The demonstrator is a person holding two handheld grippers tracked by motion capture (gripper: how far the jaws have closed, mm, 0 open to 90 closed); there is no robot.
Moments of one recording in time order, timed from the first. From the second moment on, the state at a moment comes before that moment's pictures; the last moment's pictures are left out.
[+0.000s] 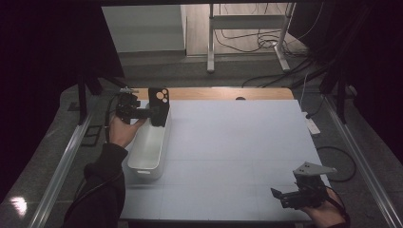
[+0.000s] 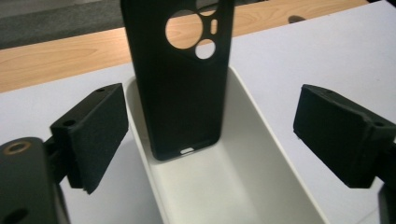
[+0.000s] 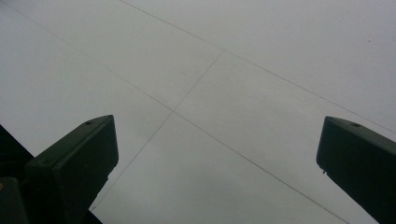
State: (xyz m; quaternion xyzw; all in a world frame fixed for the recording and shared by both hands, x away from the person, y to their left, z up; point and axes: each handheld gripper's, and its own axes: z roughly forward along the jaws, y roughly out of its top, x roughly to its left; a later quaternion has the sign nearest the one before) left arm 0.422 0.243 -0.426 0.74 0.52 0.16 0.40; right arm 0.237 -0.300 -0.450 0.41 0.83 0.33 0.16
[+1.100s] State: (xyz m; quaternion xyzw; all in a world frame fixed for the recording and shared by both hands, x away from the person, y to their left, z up) left arm 0.380 0.233 -0.426 0.77 0.47 0.17 0.39; right arm 0.237 -0.302 -0.449 0.42 0.83 0.34 0.16
